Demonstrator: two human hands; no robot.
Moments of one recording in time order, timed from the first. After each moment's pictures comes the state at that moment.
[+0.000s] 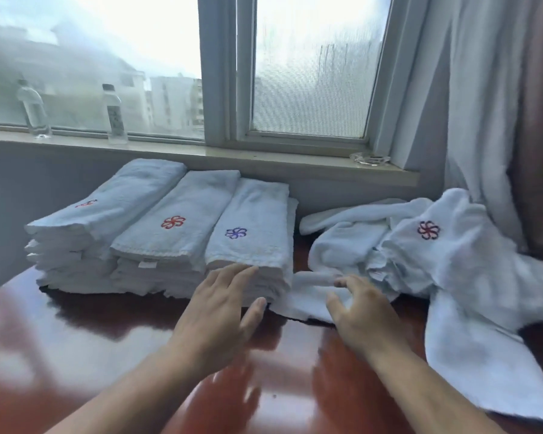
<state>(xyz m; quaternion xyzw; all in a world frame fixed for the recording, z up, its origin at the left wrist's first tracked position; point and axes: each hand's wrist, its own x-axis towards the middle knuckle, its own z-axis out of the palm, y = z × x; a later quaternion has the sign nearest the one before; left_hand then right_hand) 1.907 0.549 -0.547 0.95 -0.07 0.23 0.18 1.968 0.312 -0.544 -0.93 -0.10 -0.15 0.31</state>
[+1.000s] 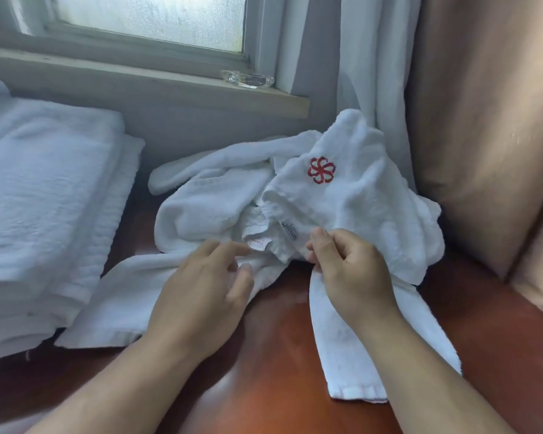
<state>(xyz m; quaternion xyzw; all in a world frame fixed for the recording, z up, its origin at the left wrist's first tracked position) 2.060 0.366 -0.605 0.91 -0.13 0.18 0.35 2.047 0.168 -0.570 -0.86 0.01 -0.25 0.45</state>
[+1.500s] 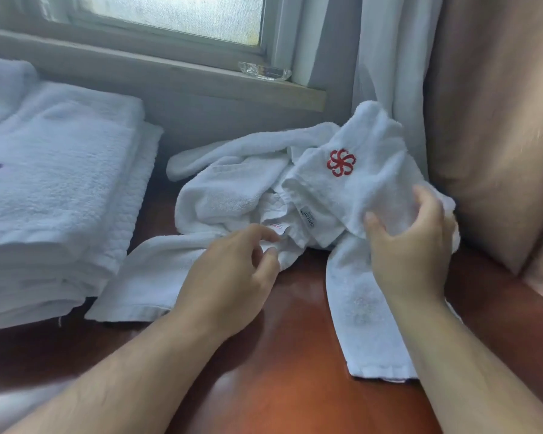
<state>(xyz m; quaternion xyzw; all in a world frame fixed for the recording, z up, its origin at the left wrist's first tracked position) 2.052 0.362 -0.603 0.88 -0.15 0.15 0.43 2.055 0.144 -0.568 -0.83 0.14 -0.43 0.33</state>
